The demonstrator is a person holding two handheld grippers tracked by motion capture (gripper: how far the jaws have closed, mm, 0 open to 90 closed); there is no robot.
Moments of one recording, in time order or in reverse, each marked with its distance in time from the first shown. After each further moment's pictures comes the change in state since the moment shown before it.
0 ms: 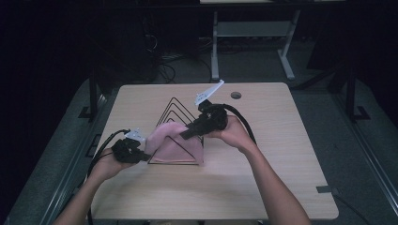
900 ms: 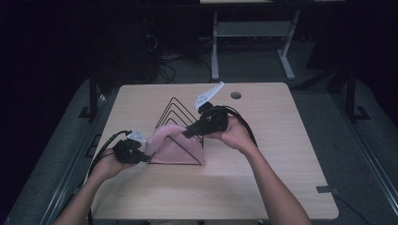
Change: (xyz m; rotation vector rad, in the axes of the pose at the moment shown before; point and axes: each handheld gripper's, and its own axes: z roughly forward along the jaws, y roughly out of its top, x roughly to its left) left arm 0.003 -0.002 0.007 0.044 0.003 0.029; right arm 0.008 -0.001 -0.001 0.030 -0.092 -0.065
